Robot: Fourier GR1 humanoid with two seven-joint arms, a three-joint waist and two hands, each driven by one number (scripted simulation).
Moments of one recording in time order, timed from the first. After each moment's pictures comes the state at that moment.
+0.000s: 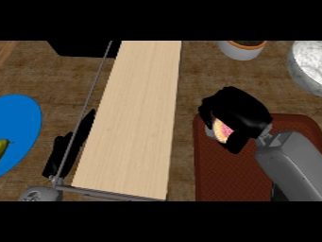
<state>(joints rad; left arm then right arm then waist) -0.06 0.21 -0.12 -1.34 -0.04 -0.04 0.05 -0.52 -0.39 0.43 -1.54 0.79 0.40 -0.02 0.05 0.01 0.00</state>
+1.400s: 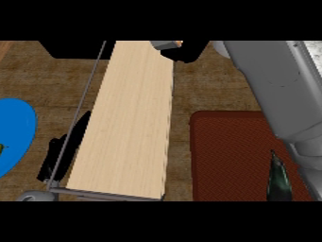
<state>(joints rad) -0.03 0.20 -0.09 -1.39 -0.06 -0.05 0.07 -1.27 -0.20 0.08 -0.98 0.45 0.46 -0.26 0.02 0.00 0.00</state>
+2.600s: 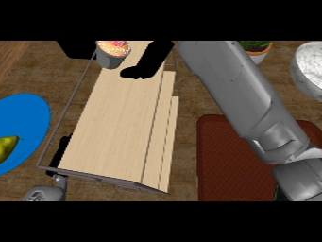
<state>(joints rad) -0.06 0.18 -0.11 -1.36 -0.08 -0.08 0.06 -1.37 -0.07 0.14 -0.68 0.19 0.58 -0.19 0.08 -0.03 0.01</state>
